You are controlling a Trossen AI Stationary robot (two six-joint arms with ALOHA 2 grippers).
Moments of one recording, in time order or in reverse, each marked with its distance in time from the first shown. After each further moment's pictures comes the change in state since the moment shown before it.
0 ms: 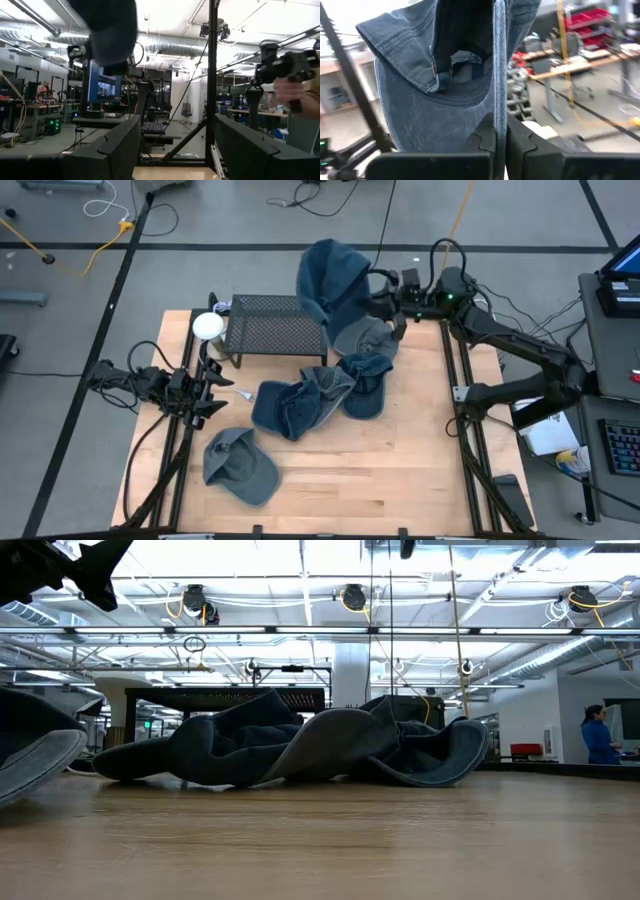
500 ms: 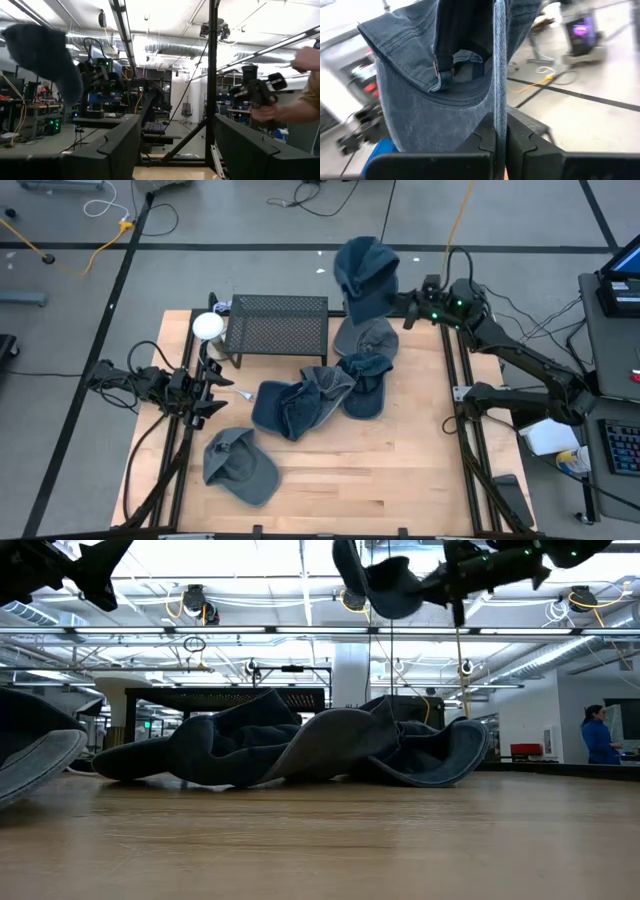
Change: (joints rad) left arm 0.000 0.000 0.000 0.000 0.000 0.000; right arm -0.299 -0.195 -0.372 -0.009 0.083 0.123
